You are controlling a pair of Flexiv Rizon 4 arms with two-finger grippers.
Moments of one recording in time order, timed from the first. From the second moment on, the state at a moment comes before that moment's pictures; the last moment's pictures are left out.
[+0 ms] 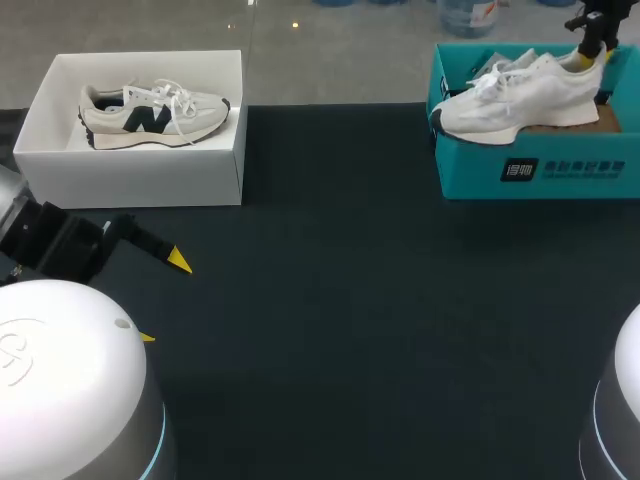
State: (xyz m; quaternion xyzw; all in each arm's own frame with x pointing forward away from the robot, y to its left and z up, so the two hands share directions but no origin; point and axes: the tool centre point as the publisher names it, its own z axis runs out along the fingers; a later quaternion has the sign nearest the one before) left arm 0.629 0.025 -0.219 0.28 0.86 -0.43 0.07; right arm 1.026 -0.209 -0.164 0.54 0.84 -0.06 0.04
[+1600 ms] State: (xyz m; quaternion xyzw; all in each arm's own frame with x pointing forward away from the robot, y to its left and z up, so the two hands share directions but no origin) left arm 0.629 0.025 -0.219 0.28 0.86 -0.43 0.07; right arm 0.992 -0.268 -0.171 0.72 0.69 -0.09 0.07
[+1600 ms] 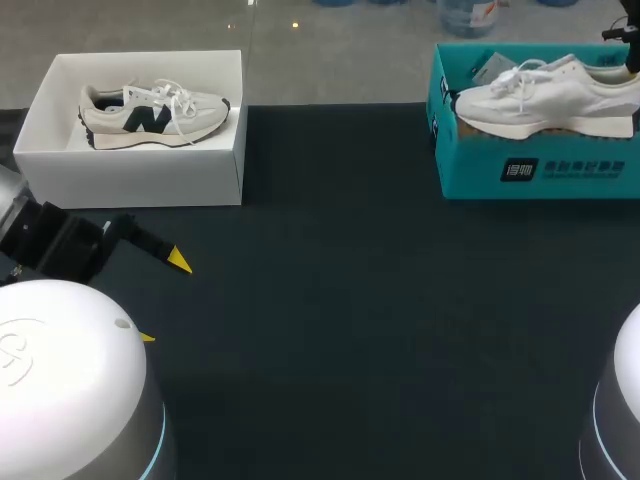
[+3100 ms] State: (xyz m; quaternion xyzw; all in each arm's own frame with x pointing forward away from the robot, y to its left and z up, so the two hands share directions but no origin) left arm 0.629 0.025 -0.219 0.28 0.86 -0.43 0.07; right arm 1.066 -0.325 -0.181 0.75 0.65 -0.08 0.10
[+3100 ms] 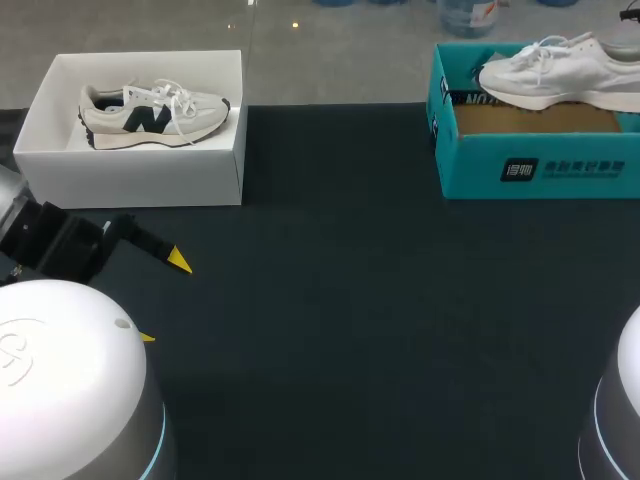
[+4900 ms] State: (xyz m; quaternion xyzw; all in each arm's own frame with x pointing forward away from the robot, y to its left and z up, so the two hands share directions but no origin) left arm 0.629 0.025 -0.219 0.28 0.86 -0.43 0.07; right arm 1.084 -0.317 -0.199 0.76 0.64 -0.06 0.11
